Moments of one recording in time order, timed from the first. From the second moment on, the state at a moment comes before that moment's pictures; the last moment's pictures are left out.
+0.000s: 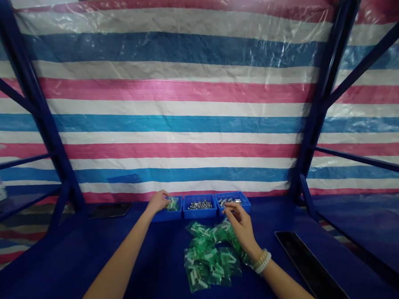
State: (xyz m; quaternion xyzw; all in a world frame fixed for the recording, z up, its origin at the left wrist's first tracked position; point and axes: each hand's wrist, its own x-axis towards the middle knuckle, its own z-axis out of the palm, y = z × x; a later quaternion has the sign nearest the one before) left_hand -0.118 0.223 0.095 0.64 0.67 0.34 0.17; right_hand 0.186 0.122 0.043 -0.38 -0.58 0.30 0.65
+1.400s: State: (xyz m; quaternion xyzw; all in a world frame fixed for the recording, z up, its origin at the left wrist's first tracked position) left_hand -0.019 0.113 0.058 0.58 0.37 0.49 0.54; right_hand 0.162 0.112 0.038 -0.34 -0.46 0.56 0.60
